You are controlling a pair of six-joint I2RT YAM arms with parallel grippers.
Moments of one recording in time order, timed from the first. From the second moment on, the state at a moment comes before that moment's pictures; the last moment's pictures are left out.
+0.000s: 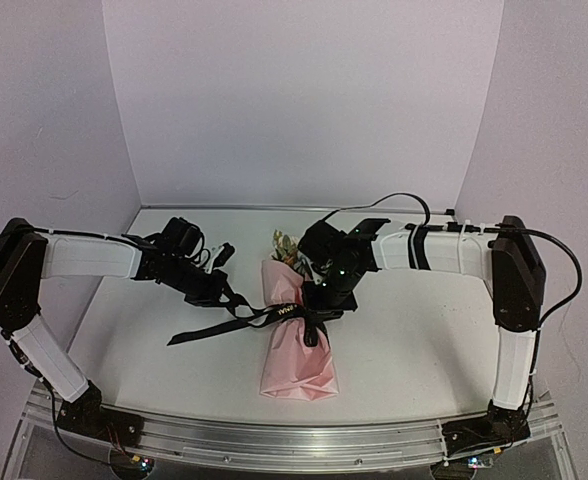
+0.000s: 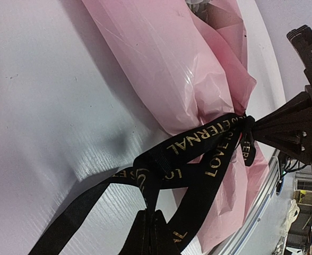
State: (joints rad) left arm -0.58 1.61 0.94 -0.27 0.52 -0.37; right arm 0.91 1.99 1.57 -0.84 -0.10 0.66
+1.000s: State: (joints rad) left arm -0.54 1.66 0.93 -0.26 0.48 -0.42; right arm 0.92 1.85 1.43 -0.81 -0.03 0.65
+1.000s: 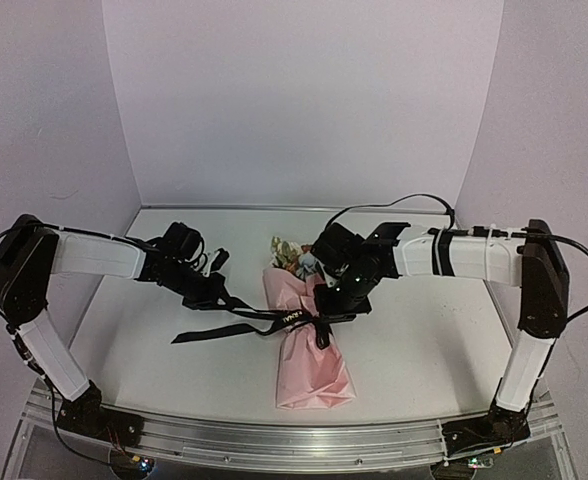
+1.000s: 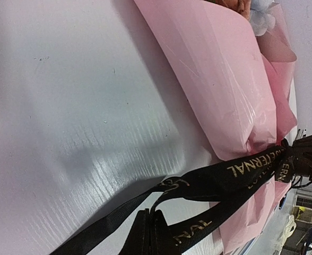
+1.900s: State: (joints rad) left arm -0.51 1.69 0.90 -0.25 0.50 -0.44; right arm 0.98 1.86 1.45 -0.79 -0.12 0.69
